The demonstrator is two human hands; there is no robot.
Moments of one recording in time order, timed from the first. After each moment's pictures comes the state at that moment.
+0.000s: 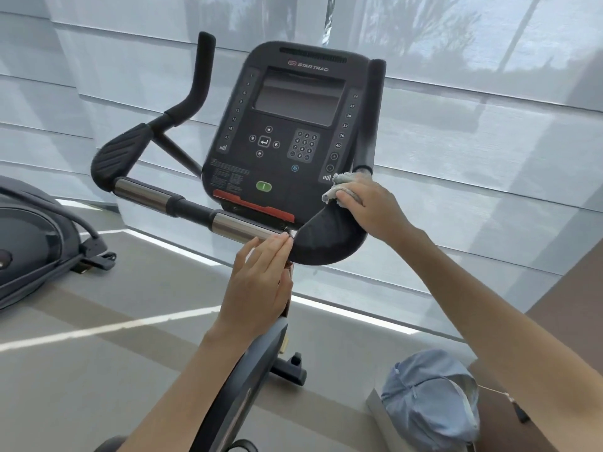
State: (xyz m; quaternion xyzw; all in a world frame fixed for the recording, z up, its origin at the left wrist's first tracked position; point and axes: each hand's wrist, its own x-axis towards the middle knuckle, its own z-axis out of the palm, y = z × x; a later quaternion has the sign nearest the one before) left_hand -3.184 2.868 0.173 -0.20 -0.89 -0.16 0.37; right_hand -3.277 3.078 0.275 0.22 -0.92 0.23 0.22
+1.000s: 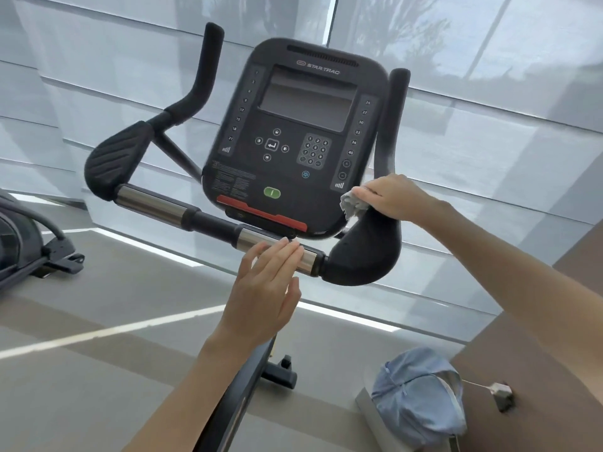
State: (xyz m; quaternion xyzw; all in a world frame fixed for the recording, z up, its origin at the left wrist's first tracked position) left_hand -3.214 2.820 0.174 -0.26 -0.87 -0.18 0.39; right_hand -3.331 3.062 0.313 0.16 -0.98 -0.05 0.11
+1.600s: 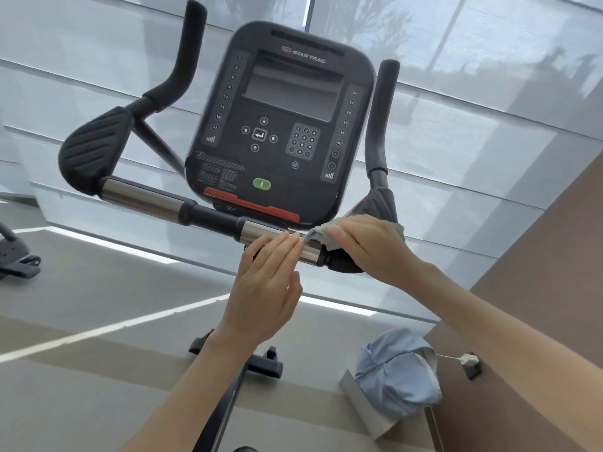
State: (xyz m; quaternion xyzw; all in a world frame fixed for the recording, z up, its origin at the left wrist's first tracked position) left_hand -3.211 2.804 0.170 -0.30 -0.84 -0.24 0.38; right_hand -3.218 2.995 0.266 0.27 -0.93 0.11 0.22
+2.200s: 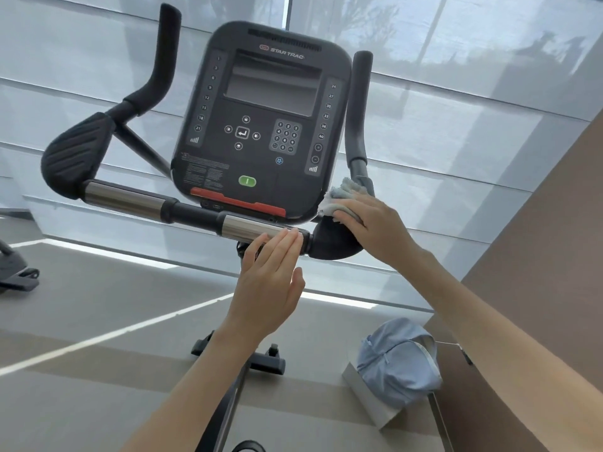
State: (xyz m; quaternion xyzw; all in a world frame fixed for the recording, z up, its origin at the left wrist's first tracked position) left_hand -3.202 2.831 0.168 -0.30 -0.86 -0.20 0.36; right_hand -3.226 3.040 0.253 0.18 -0.93 0.14 0.27
